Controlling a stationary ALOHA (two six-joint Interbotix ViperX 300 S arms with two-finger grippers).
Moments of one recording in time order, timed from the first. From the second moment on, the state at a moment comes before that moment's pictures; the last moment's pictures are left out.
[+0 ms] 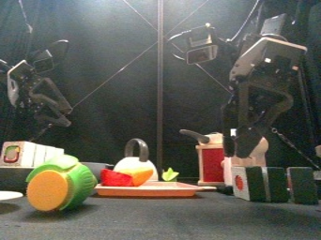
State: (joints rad) left arm 0.34 -0.81 1.36 0.09 -0.19 -0.26; right arm 0.29 0.04 0.57 2.69 -0.68 -2.37
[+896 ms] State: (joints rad) left arm 0.34 -0.81 1.36 0.09 -0.19 -0.26; right arm 0.28 0.11 0.57 2.72 -0.68 -2.38
